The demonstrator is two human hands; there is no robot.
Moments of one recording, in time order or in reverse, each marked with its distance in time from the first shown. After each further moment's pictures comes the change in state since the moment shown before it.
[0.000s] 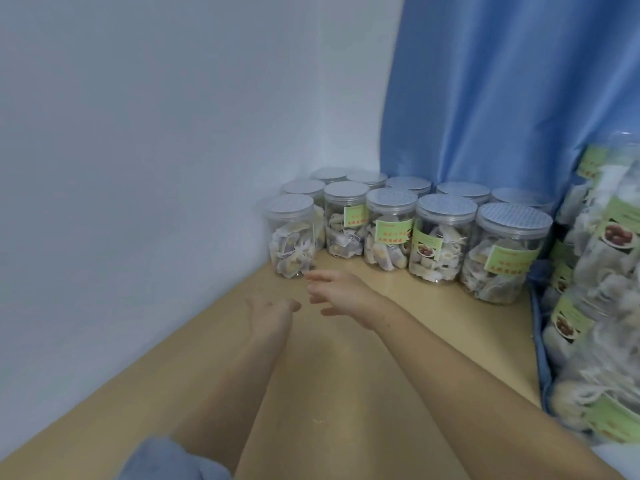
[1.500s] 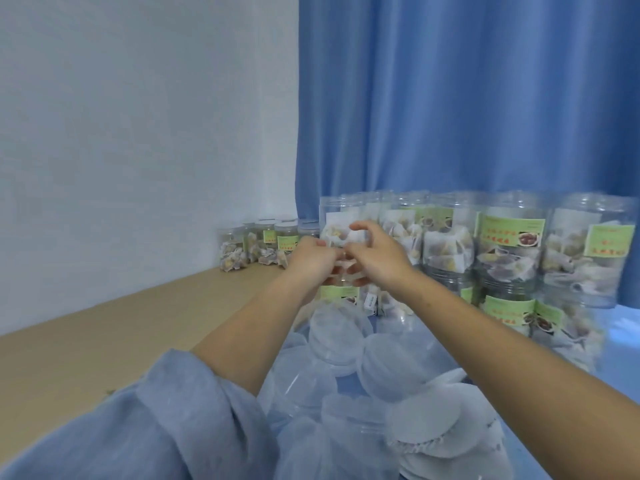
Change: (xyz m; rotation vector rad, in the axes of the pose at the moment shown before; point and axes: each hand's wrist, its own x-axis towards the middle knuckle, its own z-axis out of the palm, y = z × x) left_hand -0.464 0.030 0.130 -0.053 -0.284 0.461; right_hand -0.407 0.080 -0.215 -0.037 0.407 -0.477
